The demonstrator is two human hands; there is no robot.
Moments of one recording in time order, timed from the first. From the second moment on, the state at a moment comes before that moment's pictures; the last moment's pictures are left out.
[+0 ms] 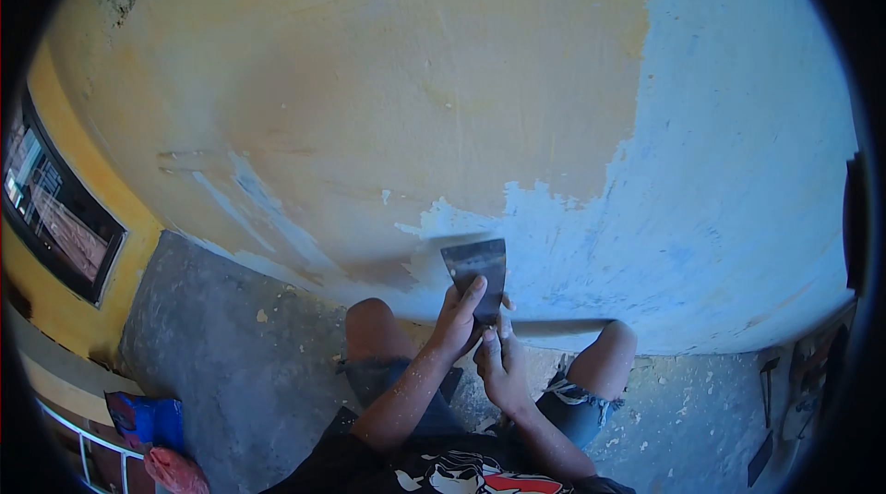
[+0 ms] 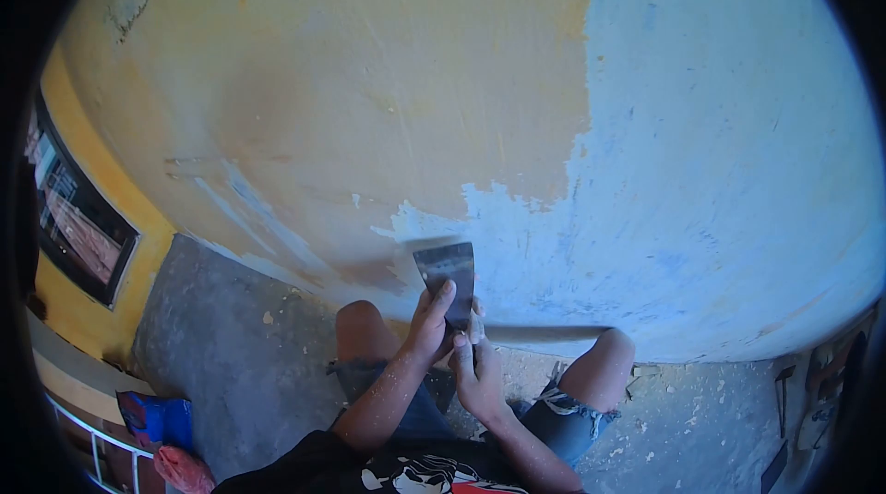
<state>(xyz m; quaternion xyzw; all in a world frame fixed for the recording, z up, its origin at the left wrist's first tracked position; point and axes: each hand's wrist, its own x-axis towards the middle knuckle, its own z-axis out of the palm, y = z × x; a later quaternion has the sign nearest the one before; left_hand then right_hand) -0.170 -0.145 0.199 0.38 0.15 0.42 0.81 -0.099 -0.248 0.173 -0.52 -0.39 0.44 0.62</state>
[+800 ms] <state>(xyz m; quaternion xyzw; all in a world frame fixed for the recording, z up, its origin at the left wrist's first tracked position) -0.163 -0.137 0.244 0.41 0.22 0.46 0.76 -0.101 -0.231 0.212 -0.54 -0.39 0.43 0.61</state>
